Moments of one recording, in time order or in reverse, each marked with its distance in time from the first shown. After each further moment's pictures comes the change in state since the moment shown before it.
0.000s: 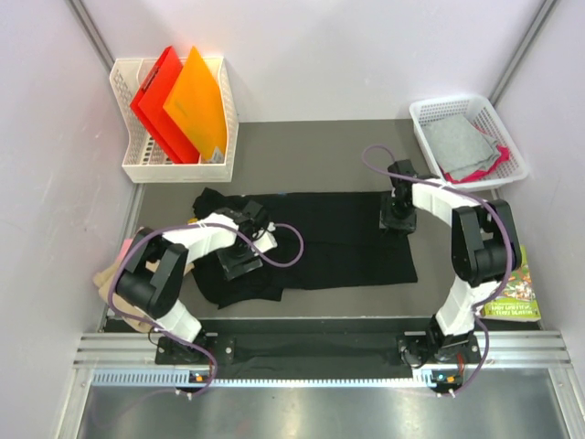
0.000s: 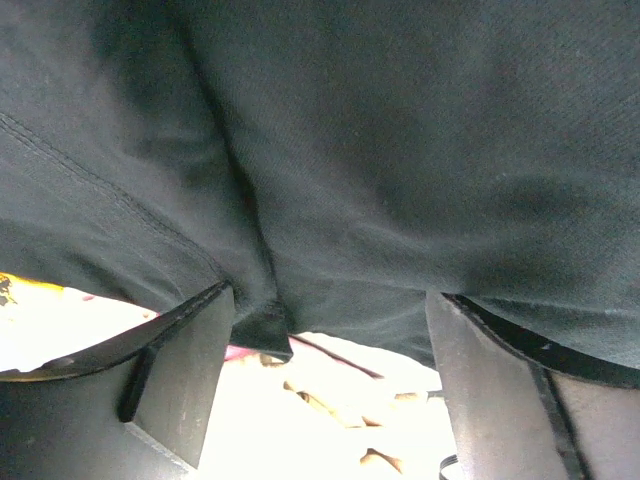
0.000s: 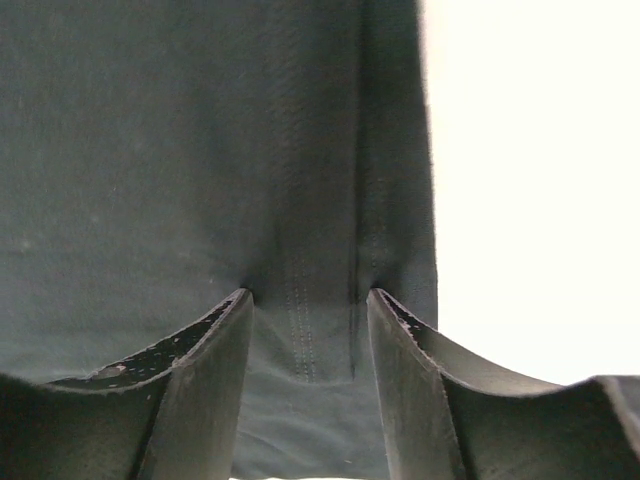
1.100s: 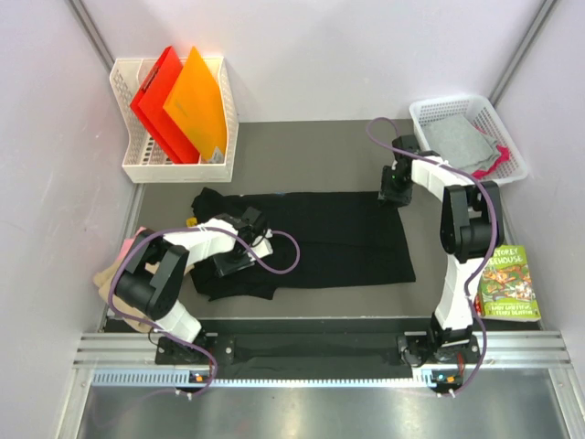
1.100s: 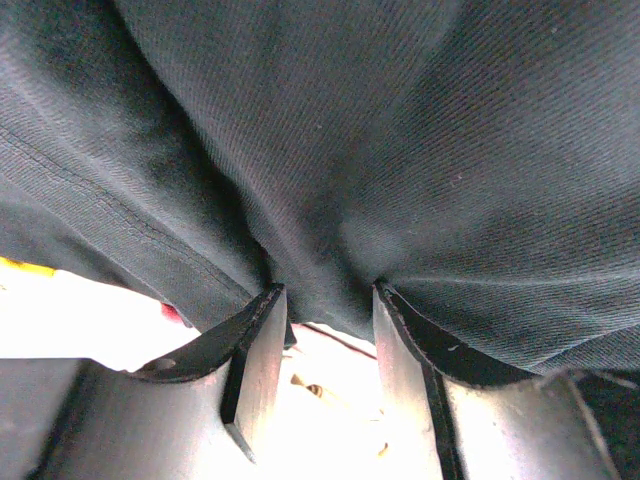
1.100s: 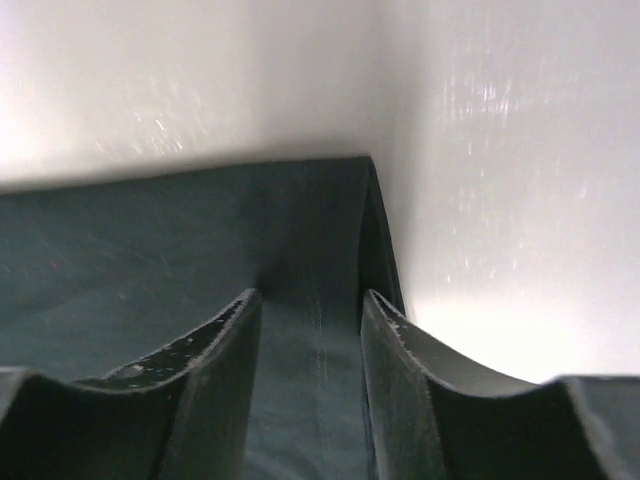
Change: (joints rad) left arm -0.006 -0.020 -0.069 0.040 -0.079 0.039; right arm -0.077 0.240 0.335 0.019 -0.084 -0.007
